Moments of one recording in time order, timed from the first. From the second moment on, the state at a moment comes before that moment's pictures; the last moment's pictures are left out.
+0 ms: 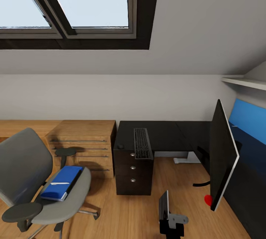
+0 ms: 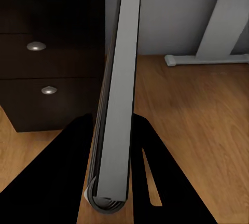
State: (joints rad) left arm 0.04 -0.02 -0.15 -0.84 0.36 0.01 0.16; right arm -0.30 0.14 0.21 -0.34 -0.01 -0.55 -0.39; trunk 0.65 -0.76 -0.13
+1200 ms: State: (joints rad) left arm 0.04 -0.05 -0.21 -0.86 0.36 0.00 0.16; right arm -0.30 0.14 0.21 -0.35 -0.01 -0.59 -0.39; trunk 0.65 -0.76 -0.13
